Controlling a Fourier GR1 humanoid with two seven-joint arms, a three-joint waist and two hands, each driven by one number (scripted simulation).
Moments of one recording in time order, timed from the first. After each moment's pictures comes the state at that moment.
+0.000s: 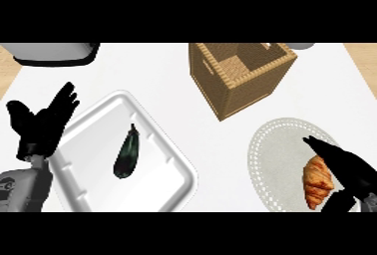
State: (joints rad) left arm -0.22 0.29 0.14 -1.37 0.08 -0.04 0.22; right arm 0.04 -0.44 0.06 -1.61 0.86 0.50 0.19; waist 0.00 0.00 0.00
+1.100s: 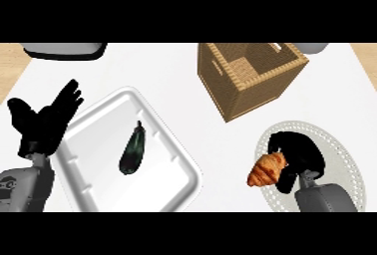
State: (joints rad) left arm -0.23 0.27 0.15 -1.40 0.07 -0.07 0.24; right arm -0.14 -0.18 0.14 -1.47 1.09 0.39 0.36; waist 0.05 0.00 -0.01
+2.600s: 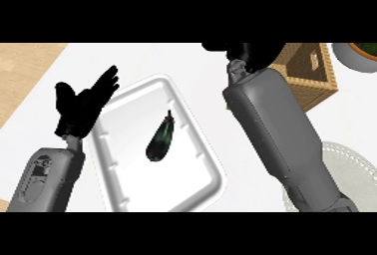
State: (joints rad) left arm -0.37 0.20 0.02 -1.37 0.03 -0.11 0.25; right arm -1.03 -0.01 0.11 -1.17 1.33 -0.33 1.10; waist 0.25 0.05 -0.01
